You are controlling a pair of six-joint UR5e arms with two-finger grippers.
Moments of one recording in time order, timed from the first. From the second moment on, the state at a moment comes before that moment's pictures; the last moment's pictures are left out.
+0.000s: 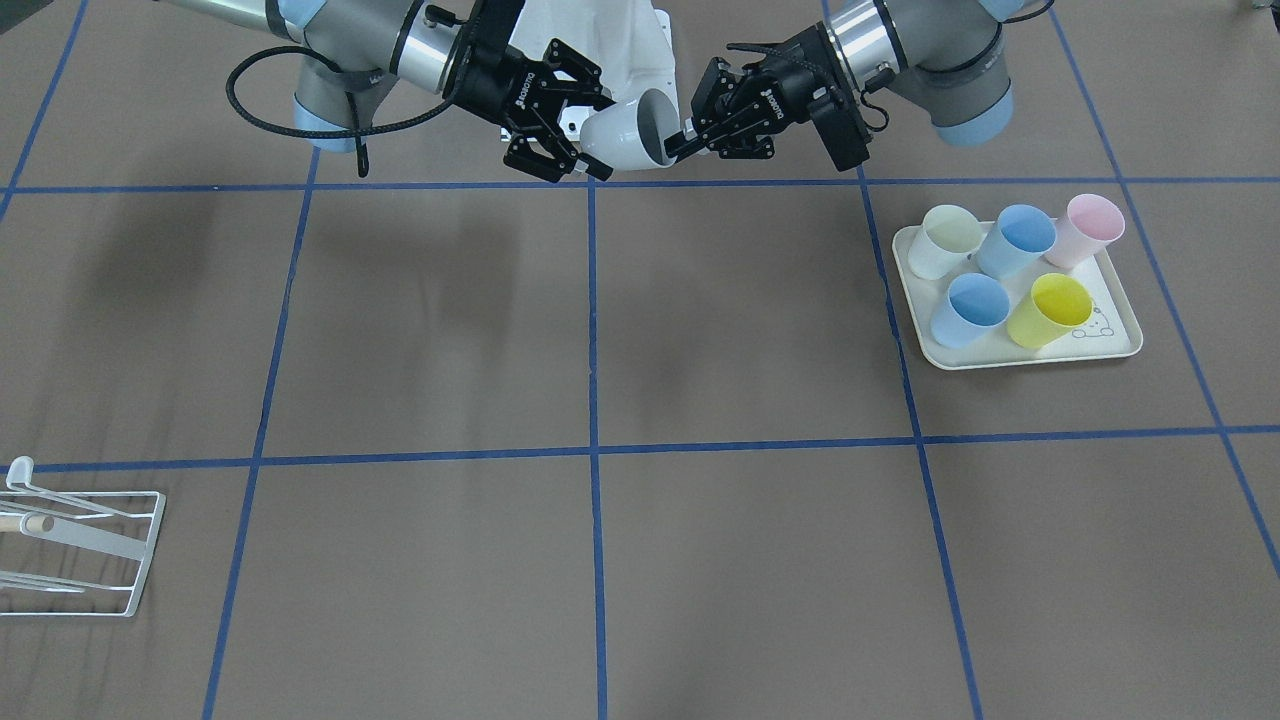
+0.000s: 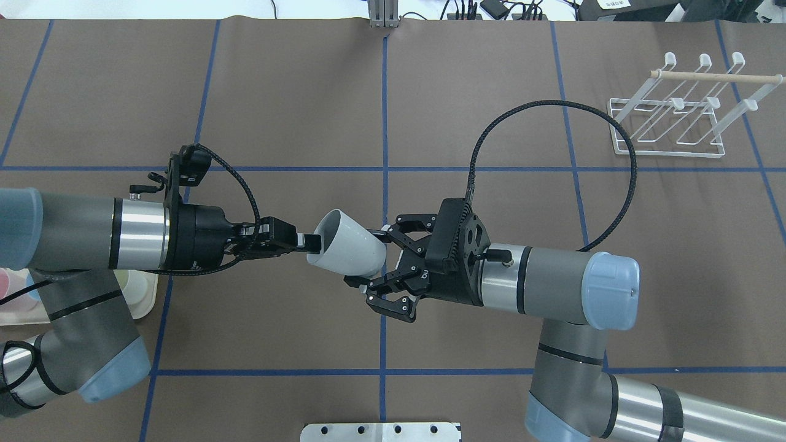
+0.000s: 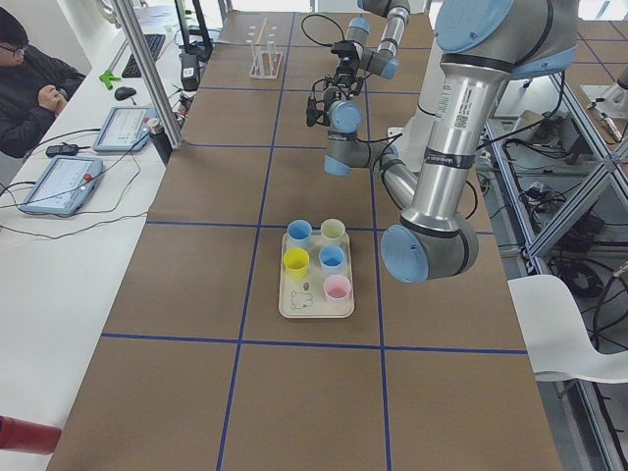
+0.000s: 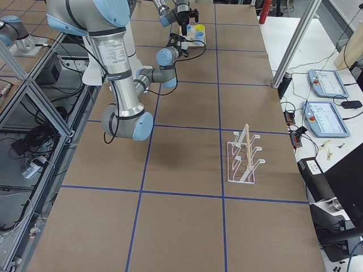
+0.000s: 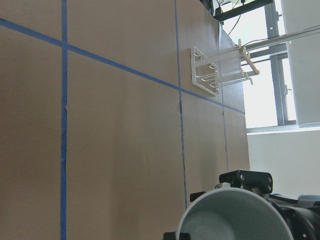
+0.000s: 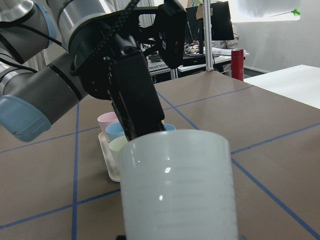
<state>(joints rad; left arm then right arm) -0.55 -1.85 -1.87 -2.80 -1.97 -1.63 0.35 -1.15 1.76 -0.28 1.65 0.38</state>
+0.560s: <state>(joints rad) -0.56 -1.86 -1.88 -2.80 -1.96 -1.63 0.35 -1.16 1.76 -0.28 1.65 0.38</state>
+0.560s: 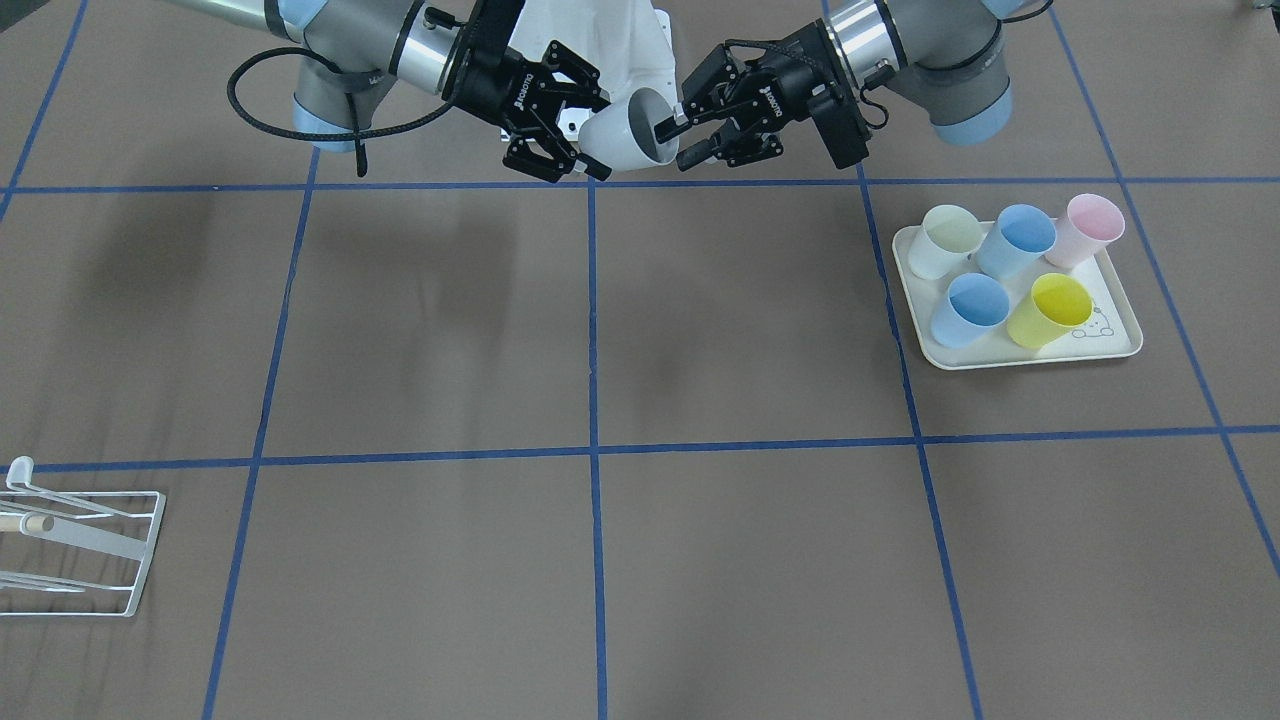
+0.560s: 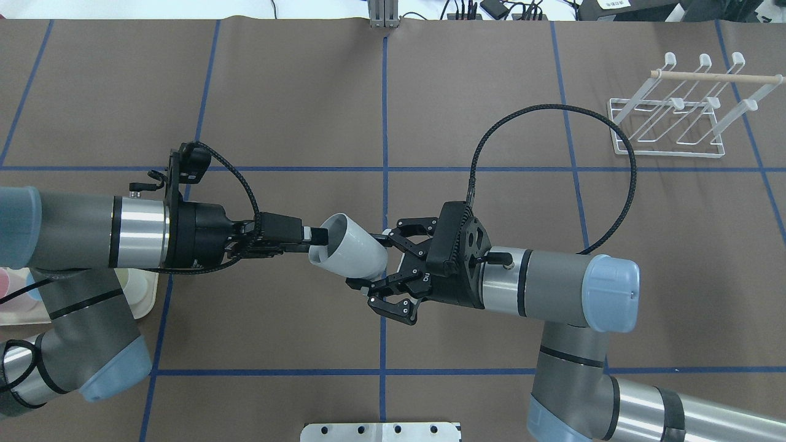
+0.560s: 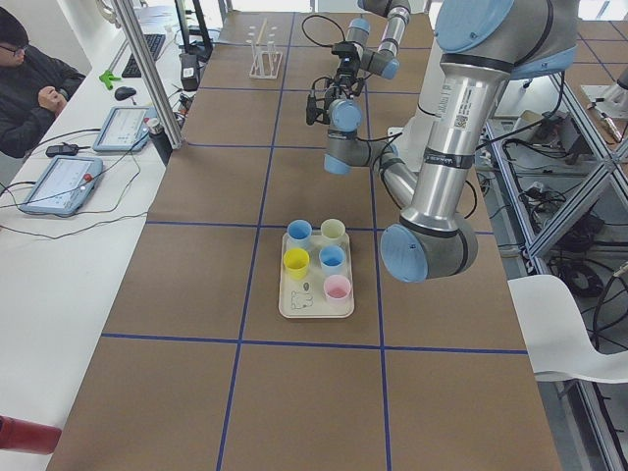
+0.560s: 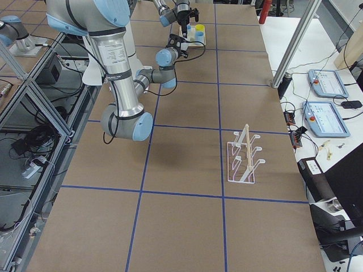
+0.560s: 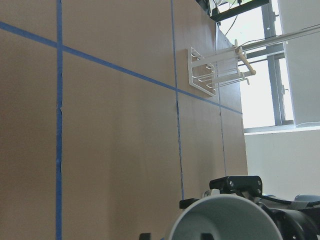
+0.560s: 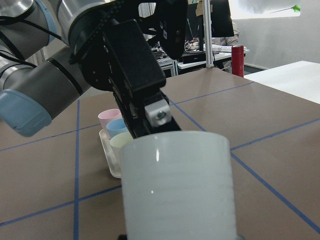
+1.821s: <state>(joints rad) -1.08 -1.33 -1.88 -2.75 -2.21 -0.77 0.56 -1.24 1.81 -0.87 1.55 0.27</state>
